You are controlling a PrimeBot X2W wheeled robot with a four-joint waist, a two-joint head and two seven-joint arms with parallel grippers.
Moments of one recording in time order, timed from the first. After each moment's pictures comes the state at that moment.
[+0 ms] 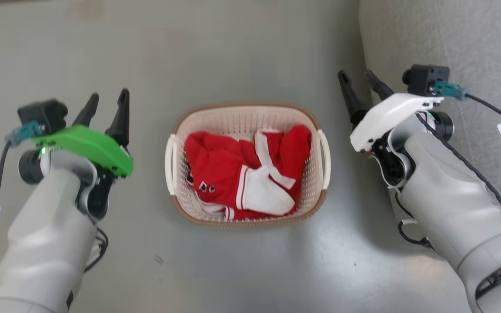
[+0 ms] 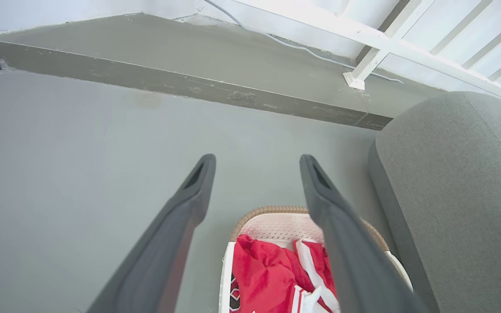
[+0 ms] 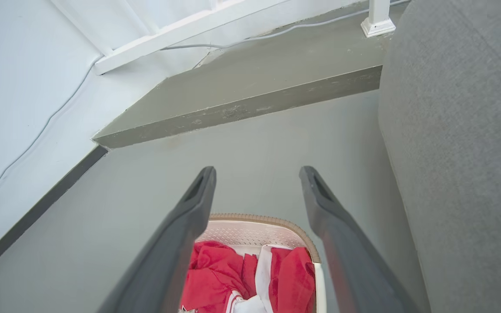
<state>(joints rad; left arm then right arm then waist) -0.75 0.18 -0.56 0.82 -0.89 -0.12 -0.25 -0.81 -0.12 0.66 0.95 0.82 0.07 -0.25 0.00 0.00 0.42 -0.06</state>
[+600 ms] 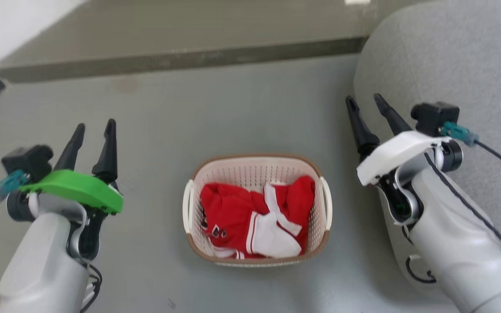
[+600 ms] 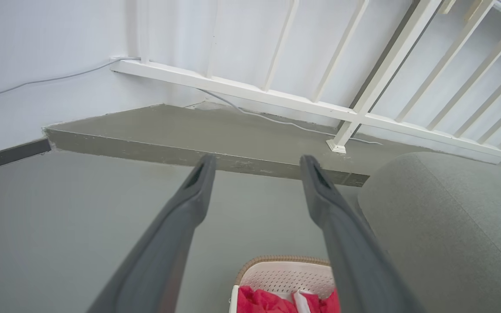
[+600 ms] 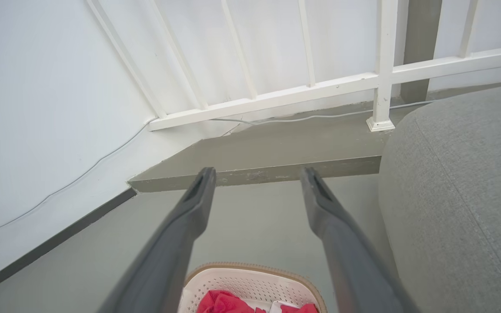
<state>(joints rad) -0.48 0.20 -0.33 0.54 -0.73 -0.12 -0.25 -0.56 -0.16 0.51 0.62 0.62 0.01 -0.25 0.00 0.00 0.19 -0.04</state>
